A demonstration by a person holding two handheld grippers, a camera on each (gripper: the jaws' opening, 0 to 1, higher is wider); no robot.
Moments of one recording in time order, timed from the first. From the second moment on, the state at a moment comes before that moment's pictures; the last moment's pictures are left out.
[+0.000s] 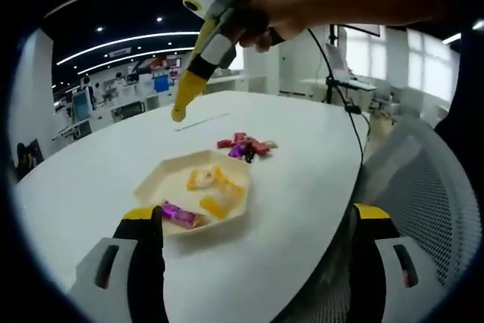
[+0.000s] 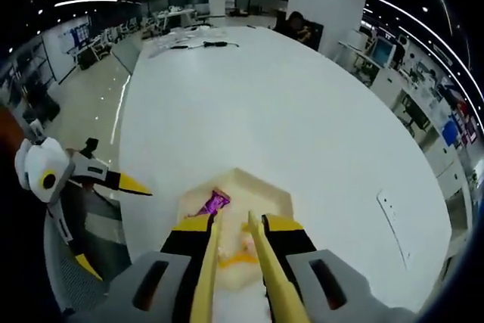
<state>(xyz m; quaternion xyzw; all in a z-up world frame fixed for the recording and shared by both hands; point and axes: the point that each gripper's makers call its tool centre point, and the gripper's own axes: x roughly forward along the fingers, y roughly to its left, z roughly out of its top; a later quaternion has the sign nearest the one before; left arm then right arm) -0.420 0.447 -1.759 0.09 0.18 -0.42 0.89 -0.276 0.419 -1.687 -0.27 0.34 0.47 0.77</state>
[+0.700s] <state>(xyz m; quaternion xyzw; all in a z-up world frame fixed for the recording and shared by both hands) -0.421 0.445 -1.759 0.10 0.17 -0.43 0.88 -0.271 0.318 -1.667 -0.27 0.32 0.45 0.79</state>
